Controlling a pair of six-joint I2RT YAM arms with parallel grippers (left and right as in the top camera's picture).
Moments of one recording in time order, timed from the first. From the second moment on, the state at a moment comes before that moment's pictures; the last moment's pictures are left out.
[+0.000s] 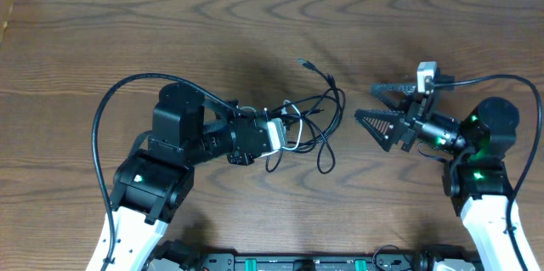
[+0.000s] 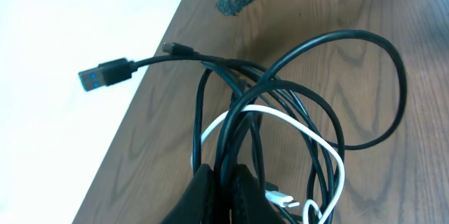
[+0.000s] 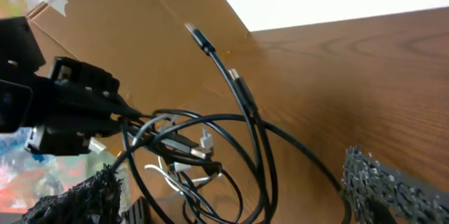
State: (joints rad) left arm -0.36 0.98 0.95 -0.52 0.64 0.88; right arm -0.03 1.04 0.56 0.34 -1.14 0.51
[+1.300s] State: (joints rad) left arm -0.36 1.02 0.95 -0.48 0.84 0.90; right arm 0.08 1.16 0.56 0.52 -1.18 0.48
